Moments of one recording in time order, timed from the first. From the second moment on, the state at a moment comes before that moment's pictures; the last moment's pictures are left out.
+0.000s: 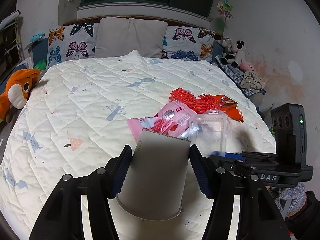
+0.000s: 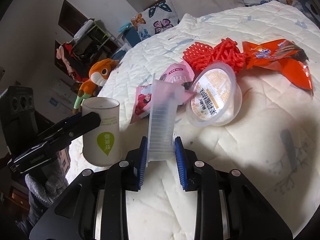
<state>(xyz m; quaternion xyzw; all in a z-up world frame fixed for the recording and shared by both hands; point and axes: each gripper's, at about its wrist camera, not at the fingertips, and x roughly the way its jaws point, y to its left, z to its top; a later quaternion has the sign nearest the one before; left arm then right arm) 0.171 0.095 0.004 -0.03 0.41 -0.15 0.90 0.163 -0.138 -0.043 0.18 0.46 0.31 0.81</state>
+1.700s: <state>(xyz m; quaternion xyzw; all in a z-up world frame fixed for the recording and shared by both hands) 0.122 -0.234 0.057 0.04 0.38 -0.39 0.84 -0.013 -0.500 -0.021 0.26 0.36 -0.05 0.90</state>
